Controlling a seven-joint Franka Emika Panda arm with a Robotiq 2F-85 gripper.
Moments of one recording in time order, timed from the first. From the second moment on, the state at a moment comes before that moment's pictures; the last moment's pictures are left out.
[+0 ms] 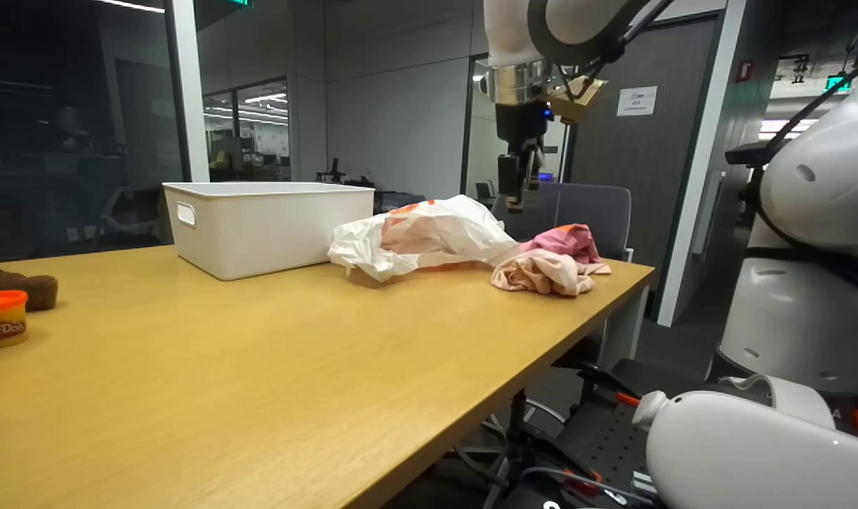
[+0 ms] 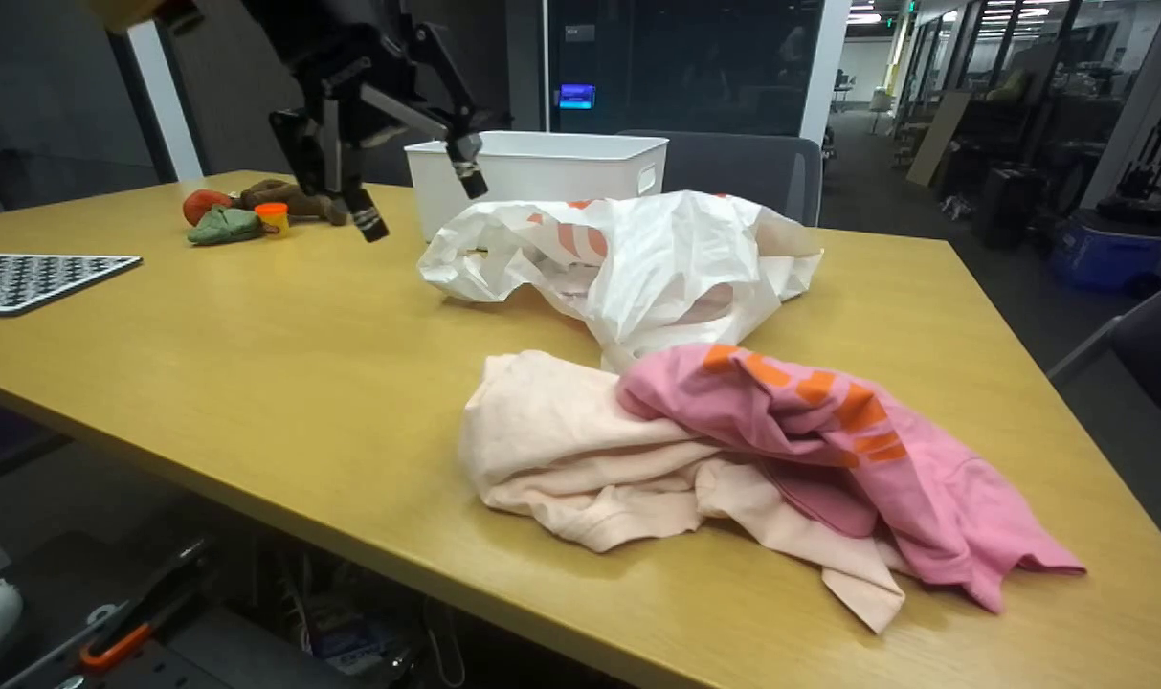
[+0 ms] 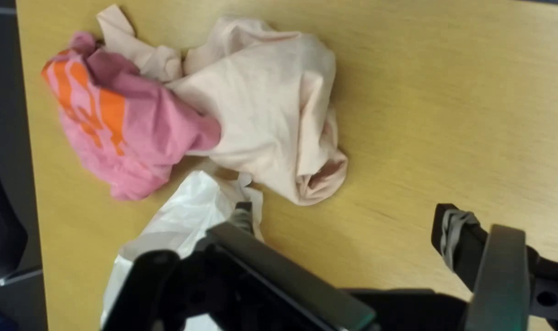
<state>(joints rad) 0.01 -0.64 0.12 -2.69 -0.41 2.06 0.07</state>
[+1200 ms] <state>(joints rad) -0.09 -0.02 0.03 -2.31 -0.99 2.47 0.24</state>
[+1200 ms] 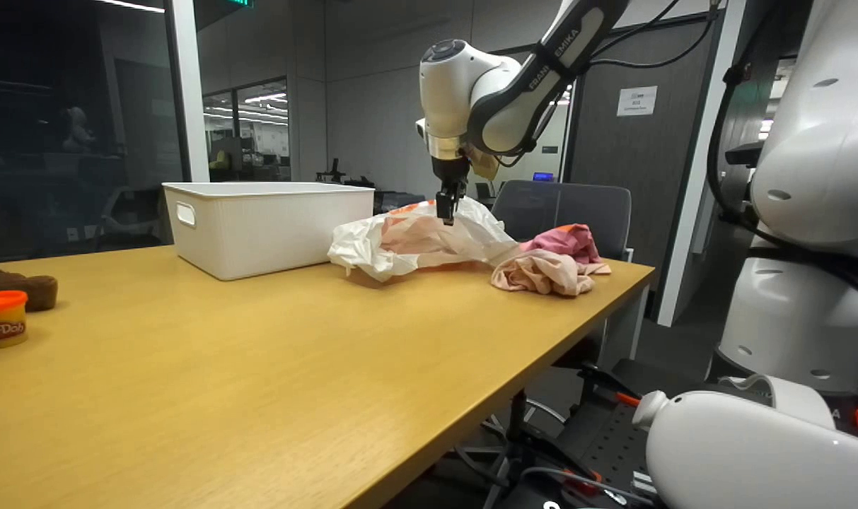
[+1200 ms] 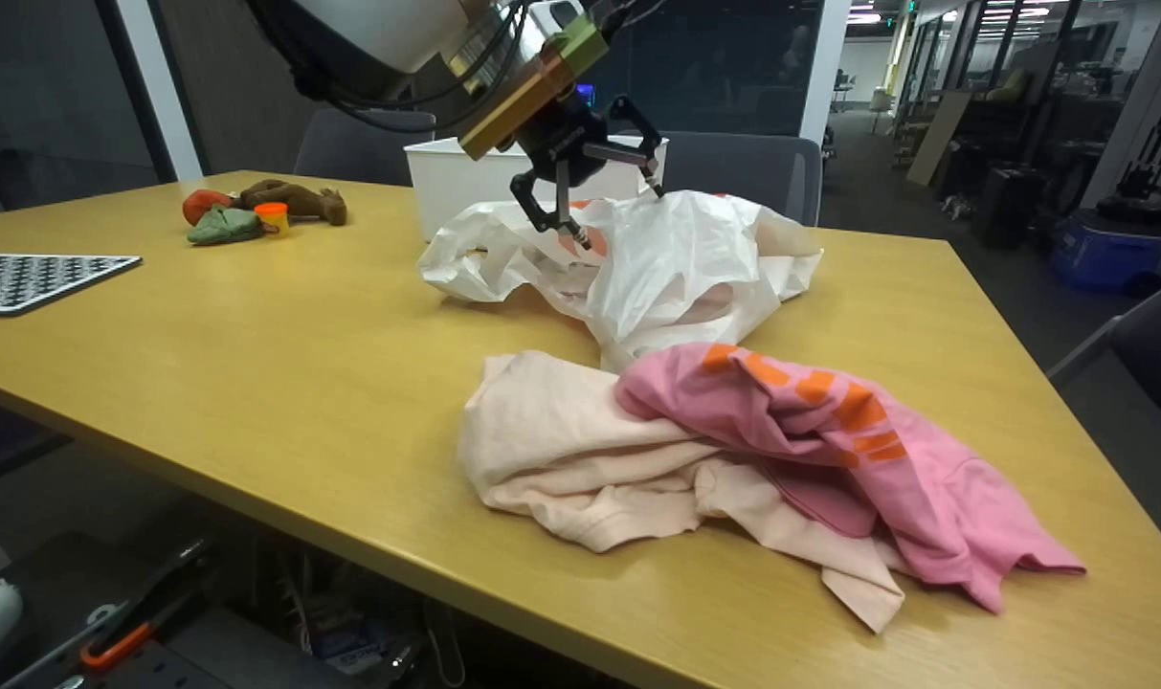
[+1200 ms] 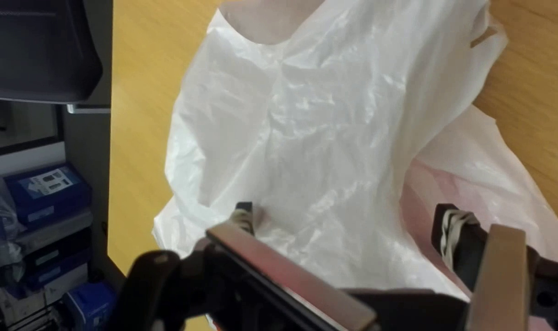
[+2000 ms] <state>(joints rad) -0.08 0.00 0.00 -2.31 -1.12 2.54 0.29</state>
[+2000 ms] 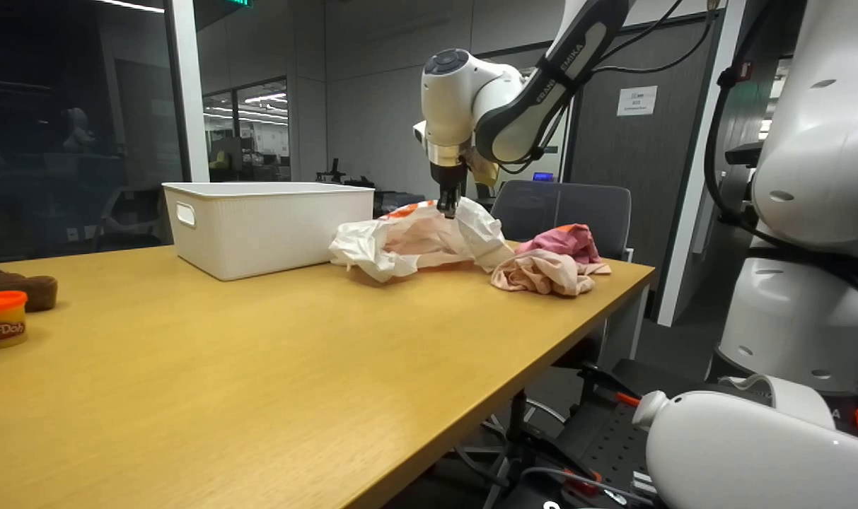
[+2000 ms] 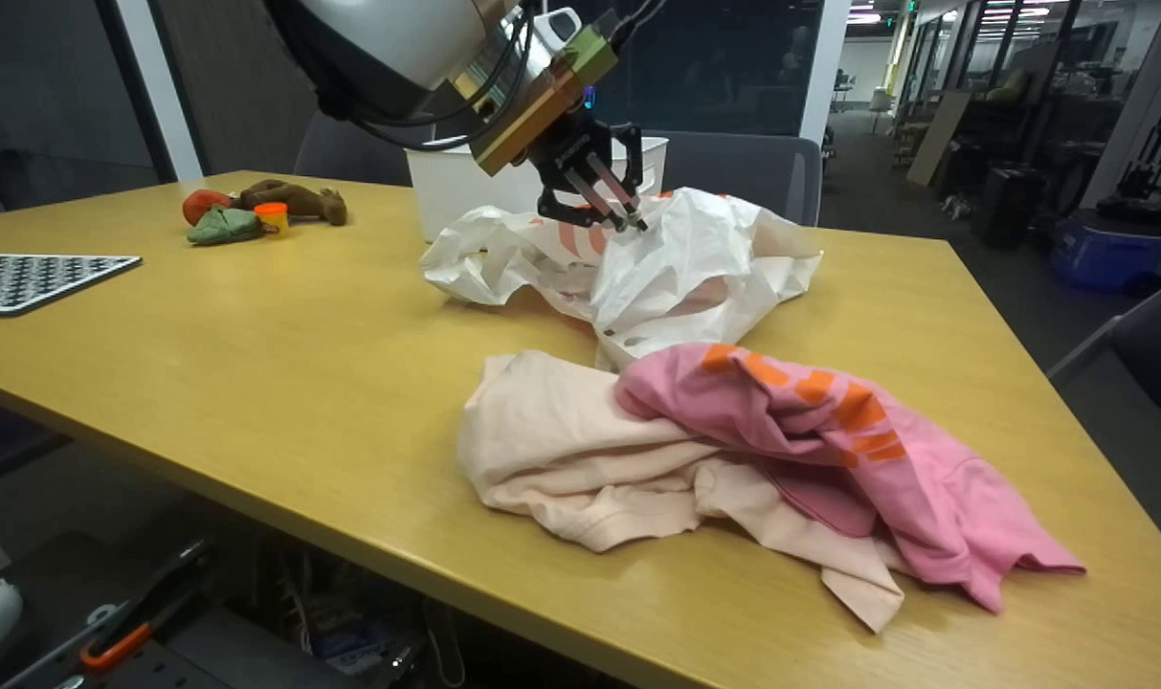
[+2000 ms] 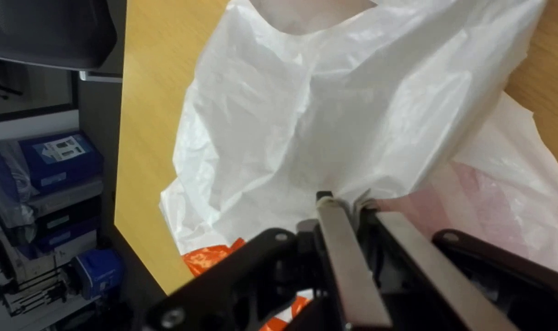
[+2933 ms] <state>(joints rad) -0.06 -0.07 -0.02 -2.30 -1.82 2.45 0.90</state>
